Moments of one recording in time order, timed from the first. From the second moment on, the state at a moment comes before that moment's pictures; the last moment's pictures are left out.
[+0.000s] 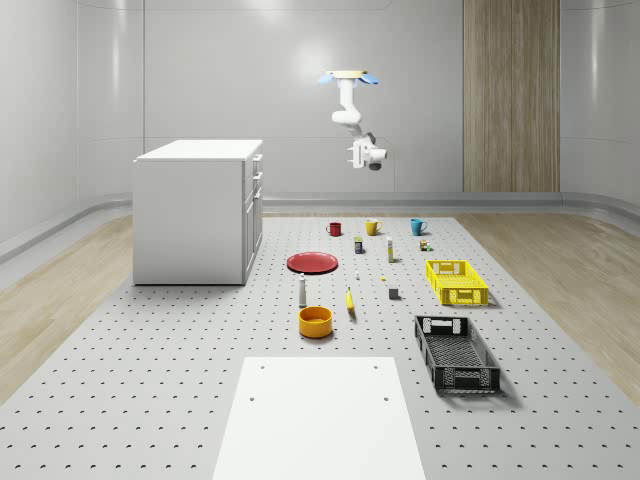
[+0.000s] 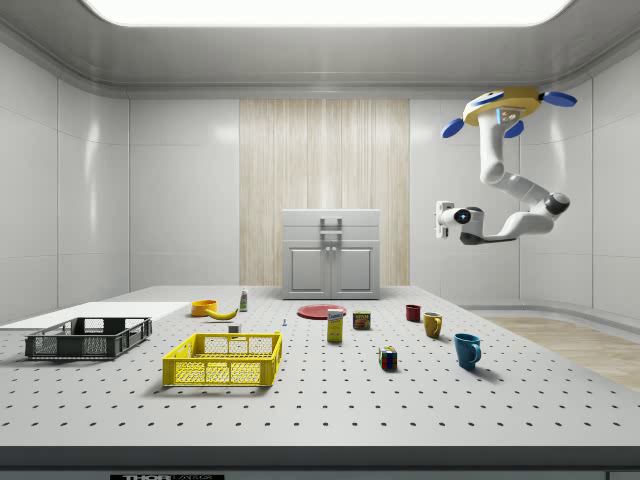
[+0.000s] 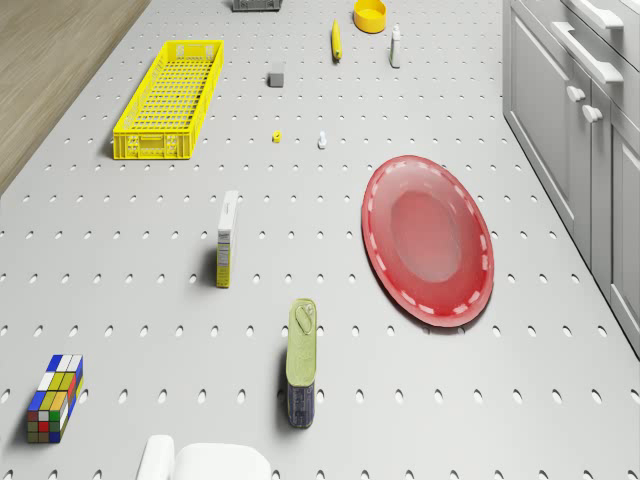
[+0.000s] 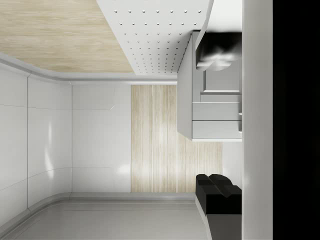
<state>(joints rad) 0.50 -0.96 -0.81 -2.44 0.93 1.58 0.71</state>
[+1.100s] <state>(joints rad) 0.58 -1.04 -0.84 -2.45 0.87 1.65 0.76</state>
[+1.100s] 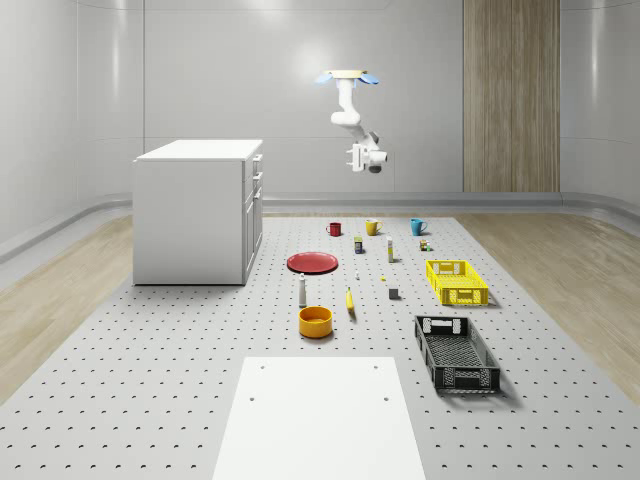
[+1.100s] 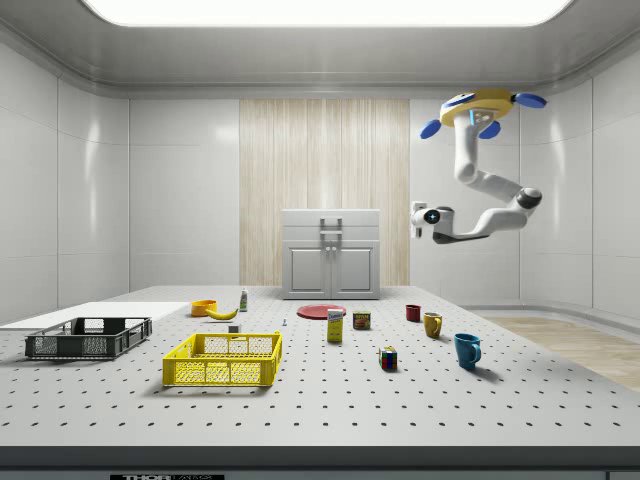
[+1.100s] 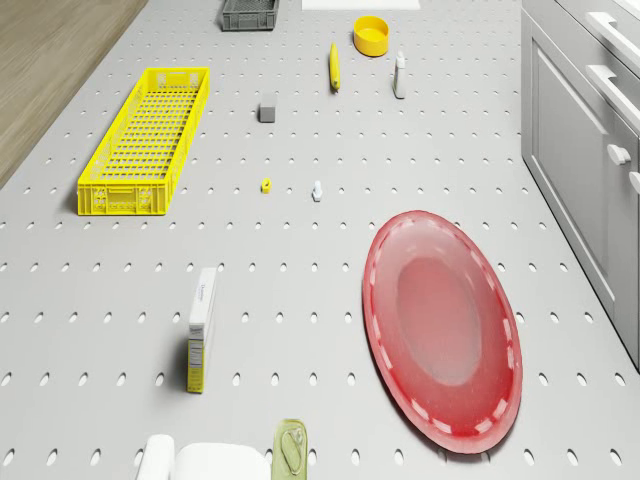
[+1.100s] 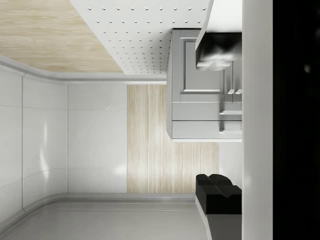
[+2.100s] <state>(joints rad) 0.64 -1.10 -0.86 -2.45 0.83 1.71 0.80</state>
